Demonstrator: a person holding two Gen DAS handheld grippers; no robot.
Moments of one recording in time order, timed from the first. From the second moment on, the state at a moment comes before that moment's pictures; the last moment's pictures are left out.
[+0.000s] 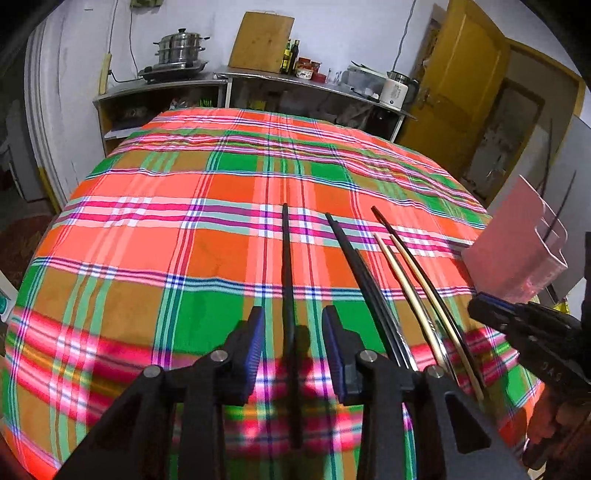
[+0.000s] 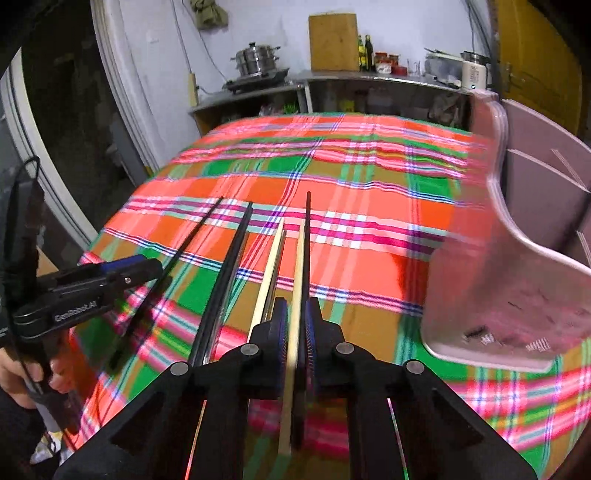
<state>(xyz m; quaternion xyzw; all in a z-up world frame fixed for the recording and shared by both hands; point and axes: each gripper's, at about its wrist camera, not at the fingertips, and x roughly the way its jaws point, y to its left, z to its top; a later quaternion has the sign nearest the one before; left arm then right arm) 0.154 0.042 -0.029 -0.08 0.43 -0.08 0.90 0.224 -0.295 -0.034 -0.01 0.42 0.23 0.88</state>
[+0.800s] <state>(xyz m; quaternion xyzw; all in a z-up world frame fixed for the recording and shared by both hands) 0.189 0.028 -0.039 -0.03 0.44 -0.07 0.89 0.285 -0.272 -0.050 -0.03 0.46 0.22 0.86</state>
